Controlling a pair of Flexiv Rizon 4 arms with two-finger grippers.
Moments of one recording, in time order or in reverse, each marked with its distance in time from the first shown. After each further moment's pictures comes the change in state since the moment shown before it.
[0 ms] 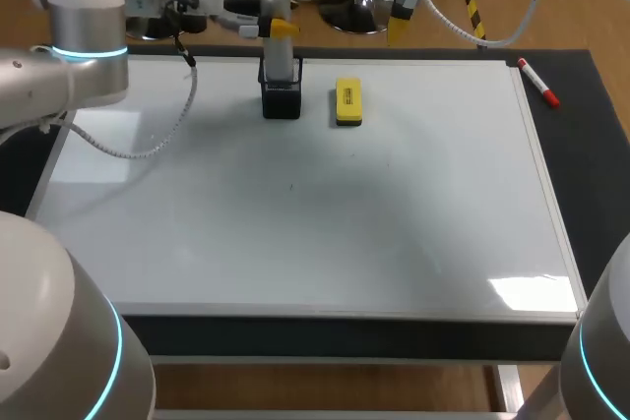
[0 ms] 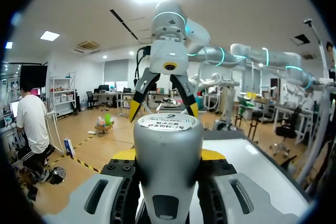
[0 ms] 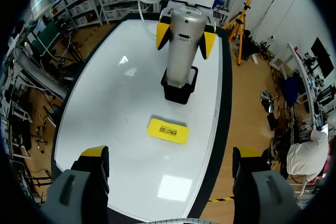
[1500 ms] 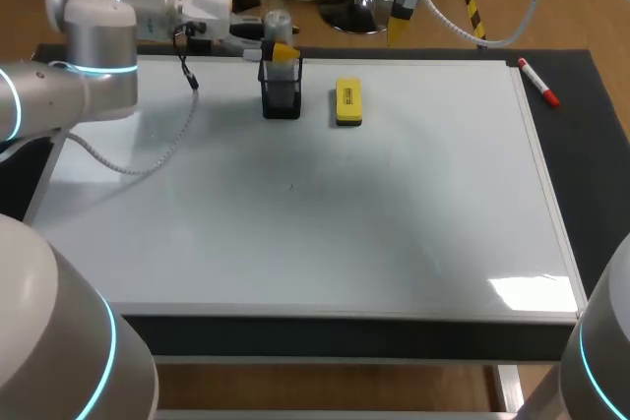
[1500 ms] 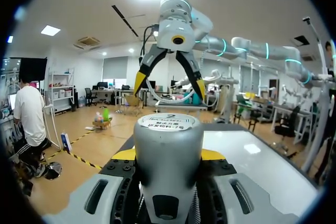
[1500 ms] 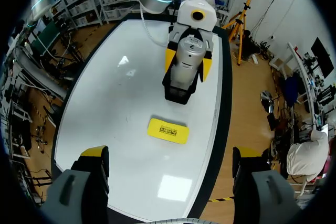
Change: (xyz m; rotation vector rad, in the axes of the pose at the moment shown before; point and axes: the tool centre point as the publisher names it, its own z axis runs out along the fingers) left arm -0.014 0.058 0.008 -0.005 0.016 -0.020; right arm 0.000 0.000 0.000 0.000 0.000 0.000
